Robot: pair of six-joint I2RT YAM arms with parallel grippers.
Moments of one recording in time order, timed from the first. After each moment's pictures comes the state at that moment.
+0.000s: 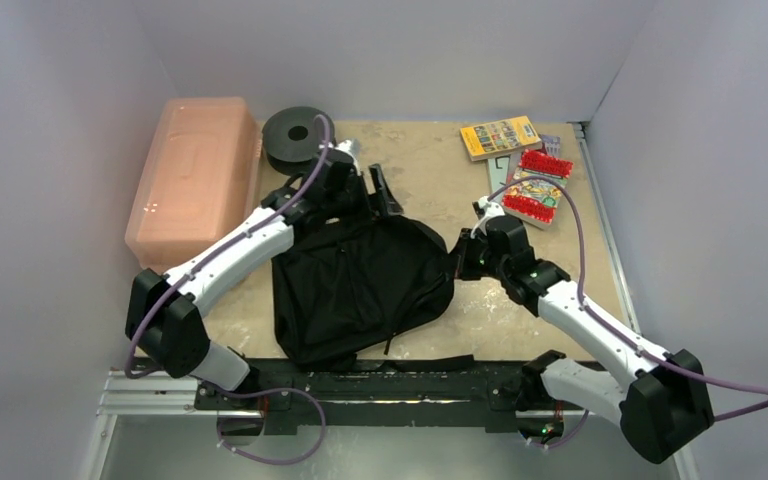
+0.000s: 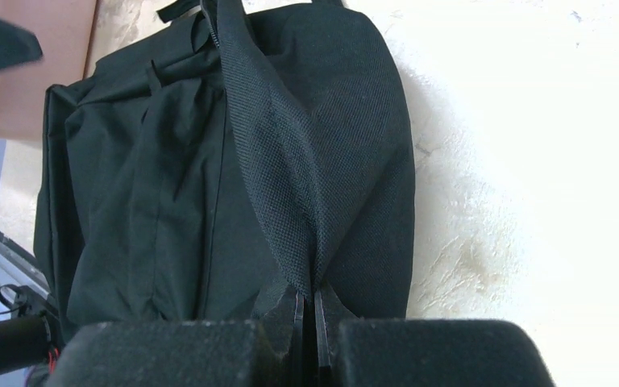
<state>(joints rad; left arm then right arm) -0.57 1.50 1.27 -0.45 0.10 -0.79 0.49 1.03 0.64 -0.24 -0.16 0.54</state>
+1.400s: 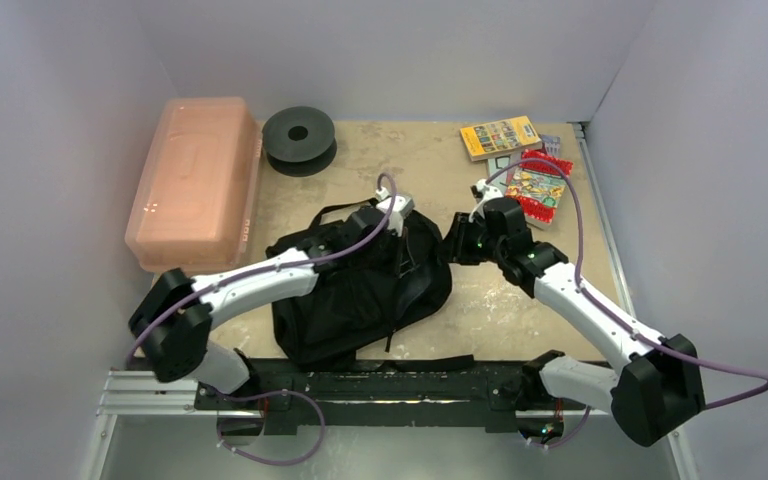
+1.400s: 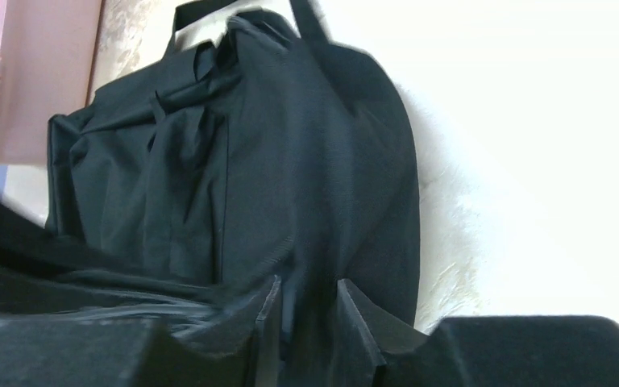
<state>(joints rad) -0.88 1.56 1.06 -0.17 0.14 -0.51 0.47 1.12 0.76 -0.28 -0.17 0.52</state>
